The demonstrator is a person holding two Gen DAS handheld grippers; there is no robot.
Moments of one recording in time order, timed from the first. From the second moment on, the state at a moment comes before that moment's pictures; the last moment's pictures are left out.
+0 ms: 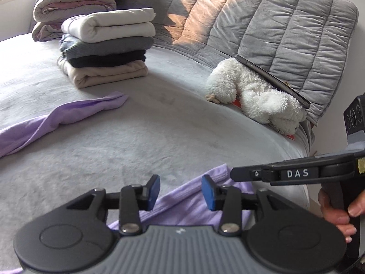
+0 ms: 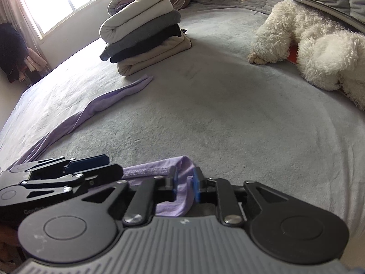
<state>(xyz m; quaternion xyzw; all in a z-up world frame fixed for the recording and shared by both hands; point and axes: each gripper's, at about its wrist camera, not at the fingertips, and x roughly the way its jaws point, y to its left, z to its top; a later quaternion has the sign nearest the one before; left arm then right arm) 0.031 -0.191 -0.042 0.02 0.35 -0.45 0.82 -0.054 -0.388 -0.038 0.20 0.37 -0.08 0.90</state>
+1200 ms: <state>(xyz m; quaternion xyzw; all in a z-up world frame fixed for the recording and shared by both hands) -0.008 0.034 -0.045 -0.04 0.38 -0.25 0.89 -0.003 -0.251 -0.052 0.06 0.39 0.08 0.91</state>
